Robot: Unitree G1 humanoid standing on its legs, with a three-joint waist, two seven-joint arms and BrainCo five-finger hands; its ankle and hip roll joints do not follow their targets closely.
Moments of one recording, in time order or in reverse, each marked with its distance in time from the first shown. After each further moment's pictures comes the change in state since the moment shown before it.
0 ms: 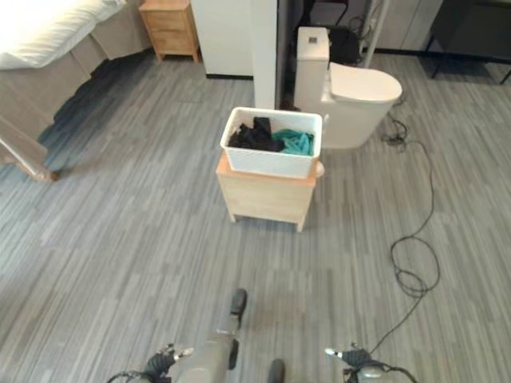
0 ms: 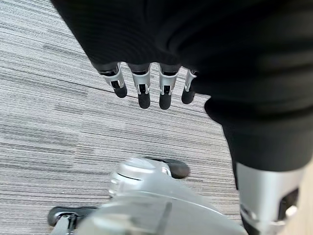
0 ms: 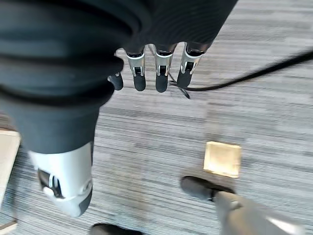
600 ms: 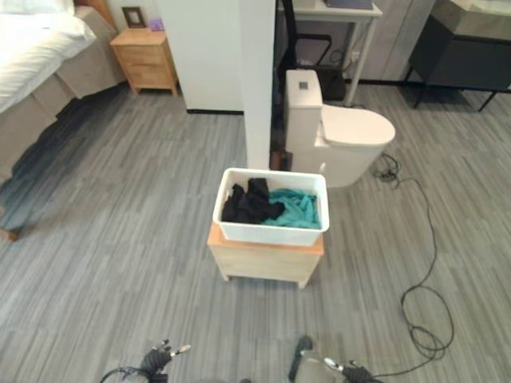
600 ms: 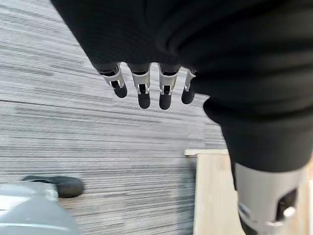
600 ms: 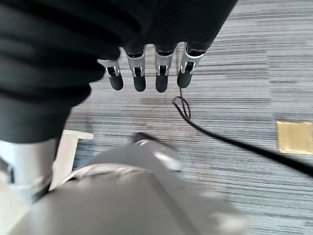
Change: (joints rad) left arm -0.051 0.019 -0.015 0.029 0.014 -0.017 0.000; right arm 0.079 0.021 0.001 -0.025 -0.016 0.003 0.030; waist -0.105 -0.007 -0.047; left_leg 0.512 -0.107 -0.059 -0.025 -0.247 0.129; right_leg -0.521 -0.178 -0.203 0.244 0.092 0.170
